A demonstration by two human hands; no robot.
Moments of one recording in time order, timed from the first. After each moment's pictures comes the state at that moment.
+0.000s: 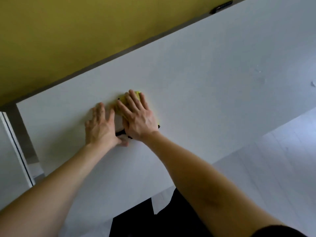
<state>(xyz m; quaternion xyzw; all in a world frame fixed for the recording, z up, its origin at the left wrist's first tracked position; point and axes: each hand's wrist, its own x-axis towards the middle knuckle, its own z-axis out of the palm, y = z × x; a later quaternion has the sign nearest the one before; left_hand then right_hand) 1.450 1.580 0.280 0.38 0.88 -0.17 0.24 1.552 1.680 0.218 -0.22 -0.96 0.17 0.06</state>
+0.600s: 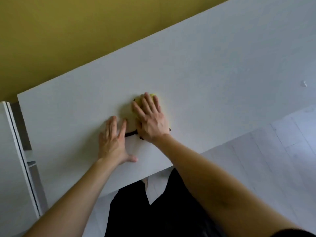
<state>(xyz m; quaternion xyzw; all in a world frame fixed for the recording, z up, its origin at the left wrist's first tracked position) 1.584 1.580 0.279 0.37 0.87 -0.16 0.28 1.672 1.730 0.207 -0.24 -0.95 0.19 0.06</state>
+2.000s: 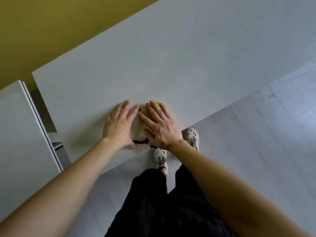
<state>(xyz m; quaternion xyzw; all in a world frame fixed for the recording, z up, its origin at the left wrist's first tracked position) 1.573 1.485 0.287 0.52 0.80 -0.20 0.22 1.737 1.577 0.212 -0.20 -0.96 0.20 0.07</state>
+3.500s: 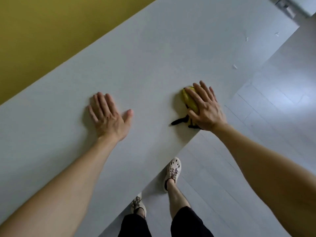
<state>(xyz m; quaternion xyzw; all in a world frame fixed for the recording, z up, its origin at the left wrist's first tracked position) 1.607 1.773 0.198 0.48 0.86 0.01 0.18 1.945 1.908 0.201 -0.46 -0.88 0.11 0.04</state>
